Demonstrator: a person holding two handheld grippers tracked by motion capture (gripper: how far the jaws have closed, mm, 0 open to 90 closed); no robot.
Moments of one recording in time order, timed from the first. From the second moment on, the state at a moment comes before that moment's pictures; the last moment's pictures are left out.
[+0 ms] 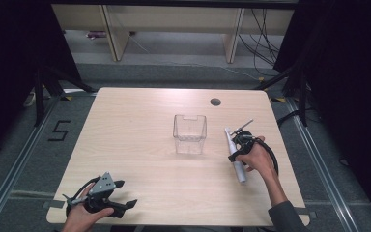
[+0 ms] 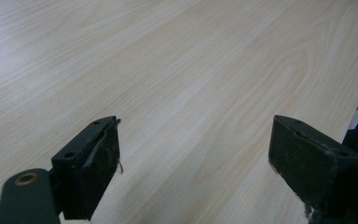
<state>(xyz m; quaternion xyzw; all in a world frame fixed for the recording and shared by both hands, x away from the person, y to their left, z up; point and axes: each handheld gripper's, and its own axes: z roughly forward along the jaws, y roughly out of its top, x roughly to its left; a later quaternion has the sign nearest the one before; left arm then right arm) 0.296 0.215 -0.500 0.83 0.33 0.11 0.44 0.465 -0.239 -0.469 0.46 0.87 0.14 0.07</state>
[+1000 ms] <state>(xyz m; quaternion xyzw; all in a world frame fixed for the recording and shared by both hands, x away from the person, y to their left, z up) 0.297 0.217 -0.498 0.85 0.31 0.11 0.42 0.487 -0.221 -0.473 0.42 0.90 0.05 0.02</state>
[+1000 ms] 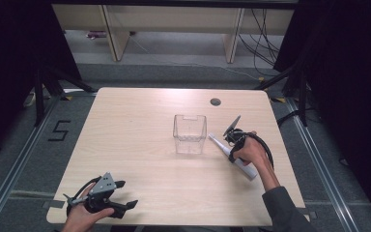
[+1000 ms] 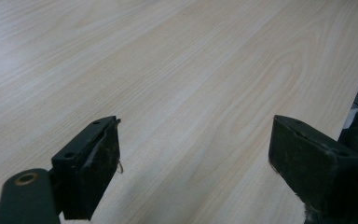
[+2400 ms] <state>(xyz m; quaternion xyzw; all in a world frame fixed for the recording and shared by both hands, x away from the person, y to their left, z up) 0.297 0.217 -0.502 0.83 0.34 0.10 0.44 0.475 -0.258 -0.417 0.44 0.86 0.24 0.09</state>
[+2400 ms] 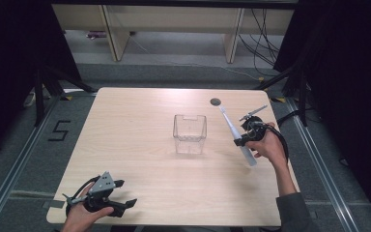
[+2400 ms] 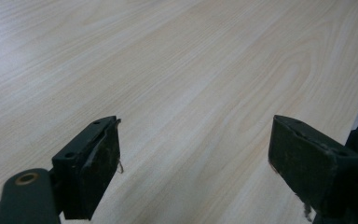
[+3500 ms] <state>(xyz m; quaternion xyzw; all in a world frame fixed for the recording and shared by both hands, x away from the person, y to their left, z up) 0.296 0.219 -0.498 0.83 0.33 0.12 0.44 0.479 -0.242 -0.404 0.39 0.80 0.43 0.18</state>
